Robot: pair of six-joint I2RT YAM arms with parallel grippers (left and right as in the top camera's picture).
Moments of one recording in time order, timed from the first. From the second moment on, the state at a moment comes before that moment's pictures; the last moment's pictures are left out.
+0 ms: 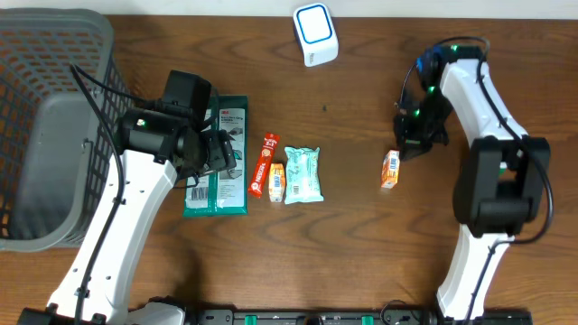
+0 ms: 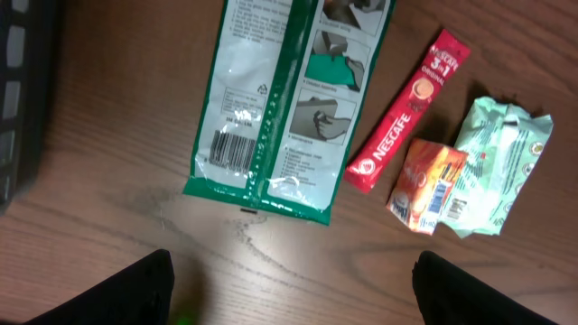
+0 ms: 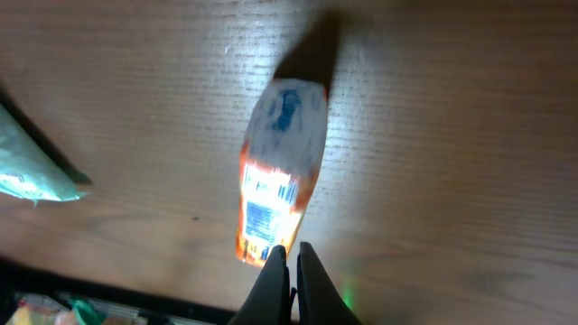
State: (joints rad) left arm -0.23 1.44 1.37 -1.26 -0.03 -0.51; right arm 0.04 2.15 1.76 -1.47 -0.20 0.02
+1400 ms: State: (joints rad) left arm -0.23 1.44 1.37 -1.26 -0.03 -0.51; right arm 0.13 1.70 1.03 -0.62 -0.35 0.33
